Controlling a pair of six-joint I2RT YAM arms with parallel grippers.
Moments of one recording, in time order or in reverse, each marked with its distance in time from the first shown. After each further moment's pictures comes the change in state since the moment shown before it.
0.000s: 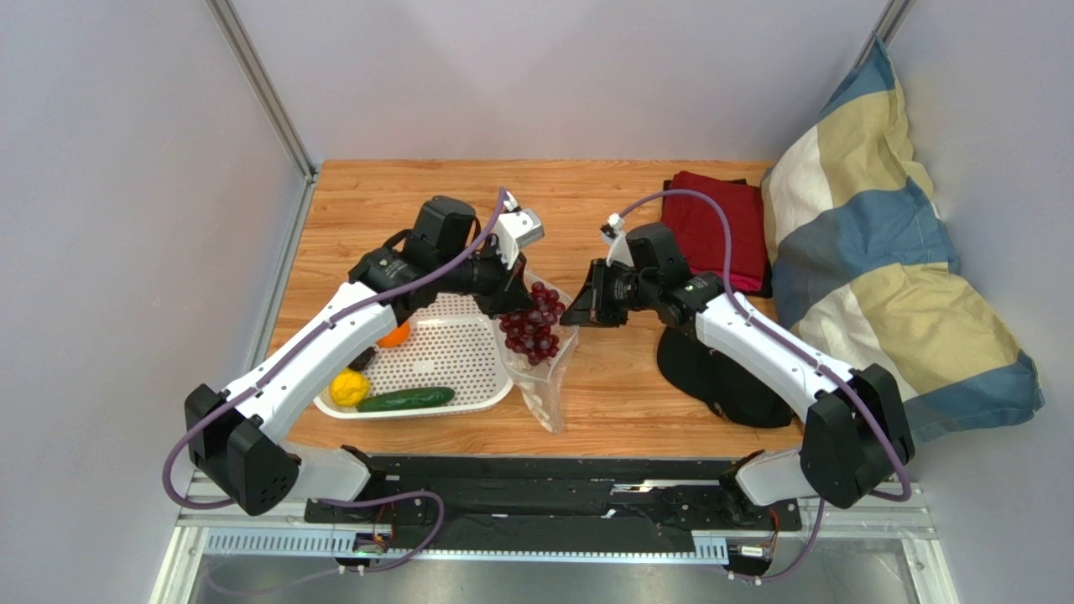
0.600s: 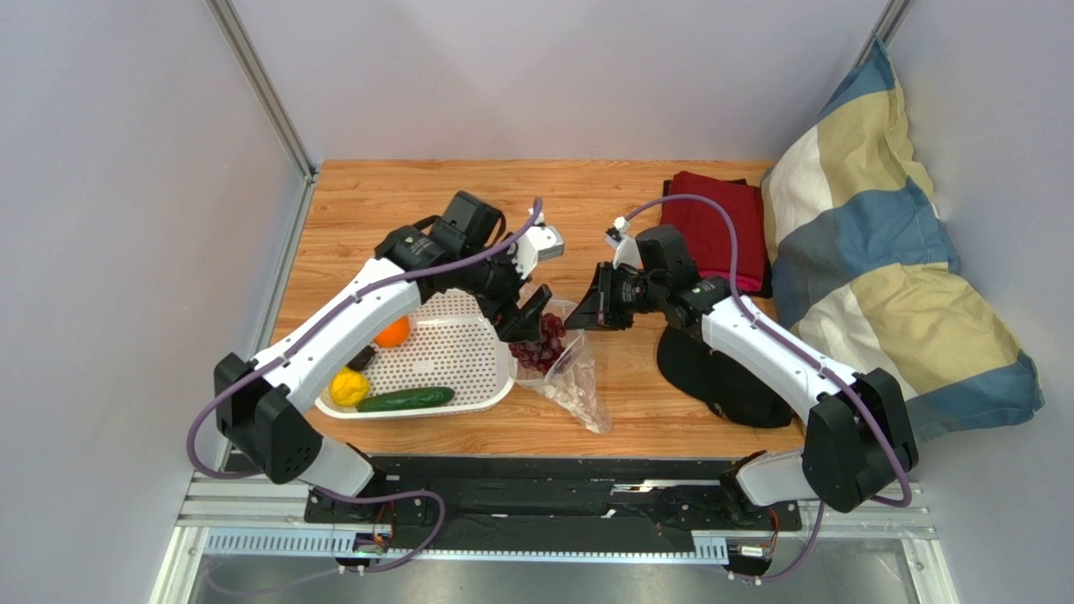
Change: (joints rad) left arm -0.034 0.161 0.163 -0.297 -0.047 0.188; right arm -0.044 -0.029 -0.040 0.013 -0.087 -0.015
